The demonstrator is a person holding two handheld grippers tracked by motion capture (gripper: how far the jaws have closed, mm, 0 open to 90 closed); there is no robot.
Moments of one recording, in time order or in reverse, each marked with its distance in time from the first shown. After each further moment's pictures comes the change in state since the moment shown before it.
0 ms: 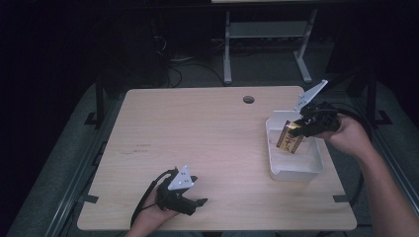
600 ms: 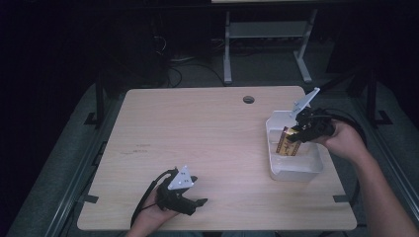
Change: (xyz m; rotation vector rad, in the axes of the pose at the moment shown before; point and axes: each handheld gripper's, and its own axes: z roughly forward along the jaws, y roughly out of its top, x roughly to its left) left arm 0.001 -0.001 0.000 0.003 -0.003 -0.003; right arm 0.001 -0.007 0.024 0.045 0.015 -0.009
